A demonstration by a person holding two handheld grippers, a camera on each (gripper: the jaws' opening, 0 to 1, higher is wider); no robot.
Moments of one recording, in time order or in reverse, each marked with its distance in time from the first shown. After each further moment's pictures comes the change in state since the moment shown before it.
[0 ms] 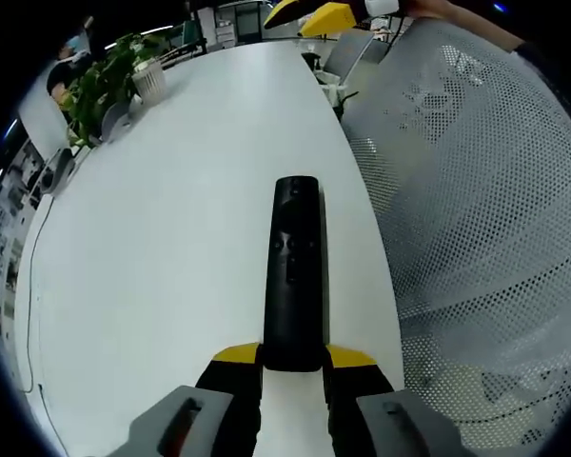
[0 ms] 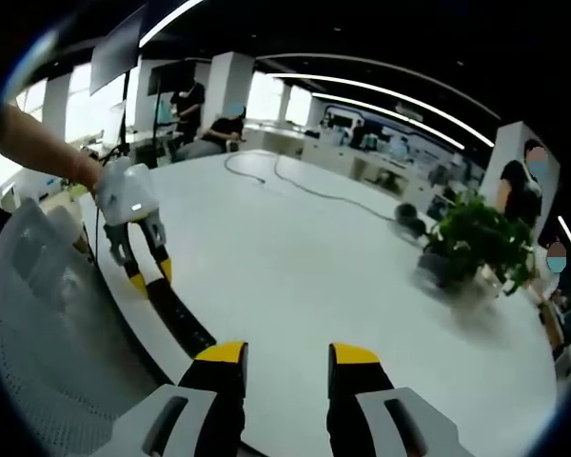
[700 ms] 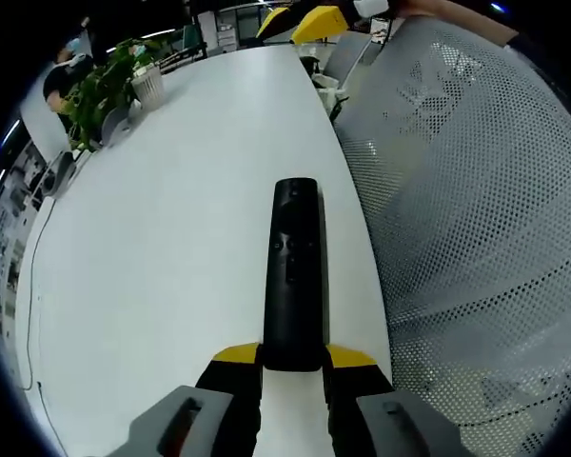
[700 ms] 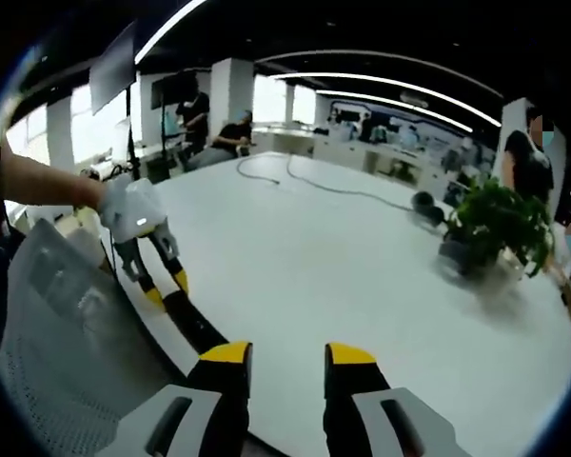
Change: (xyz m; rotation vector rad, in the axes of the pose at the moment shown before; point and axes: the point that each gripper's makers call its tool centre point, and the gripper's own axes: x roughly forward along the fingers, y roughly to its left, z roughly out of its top) left arm 0.000 -0.008 0.002 -0.006 -0.006 0.010; right arm 0.004 0.017 0.000 0.109 -0.013 0.130
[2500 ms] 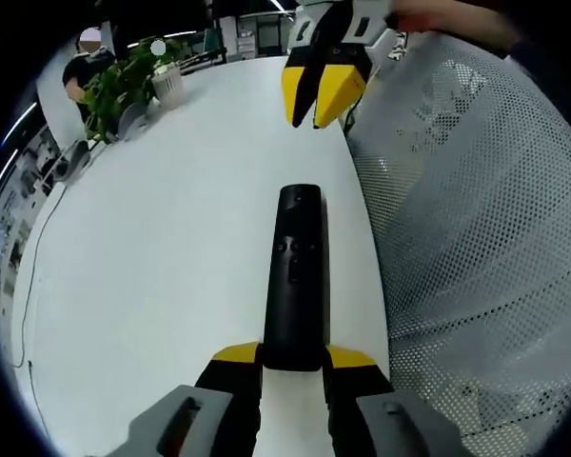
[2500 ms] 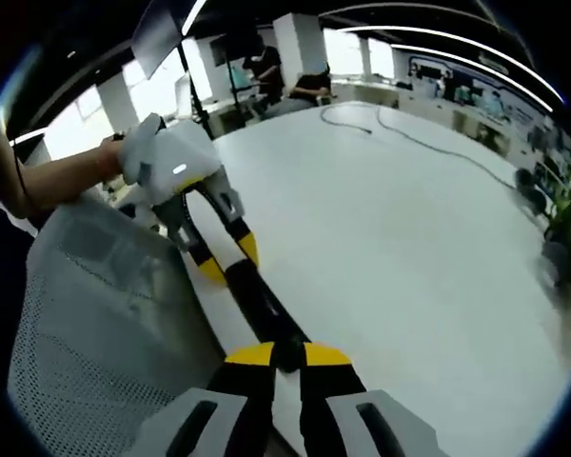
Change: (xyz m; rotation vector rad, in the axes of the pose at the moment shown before) left arm -0.001 0.000 0.000 -0.071 -0.077 0.026; right arm 0.066 0.068 -0.019 -0.106 0.252 0.375
